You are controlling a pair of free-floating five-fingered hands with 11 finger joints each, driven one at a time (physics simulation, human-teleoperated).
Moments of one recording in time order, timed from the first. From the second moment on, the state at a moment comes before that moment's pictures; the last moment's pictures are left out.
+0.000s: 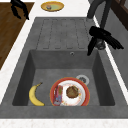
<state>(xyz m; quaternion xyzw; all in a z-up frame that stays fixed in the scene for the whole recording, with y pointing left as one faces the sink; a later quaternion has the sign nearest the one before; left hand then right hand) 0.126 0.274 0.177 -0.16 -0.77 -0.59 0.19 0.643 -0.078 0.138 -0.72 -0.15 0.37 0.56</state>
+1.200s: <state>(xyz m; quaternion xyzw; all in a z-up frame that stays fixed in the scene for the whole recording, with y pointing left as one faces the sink) 0.126 0.274 0.177 -0.16 -0.77 -0.59 0.19 0.550 -0.138 0.082 -0.62 -0.24 0.43 0.60</state>
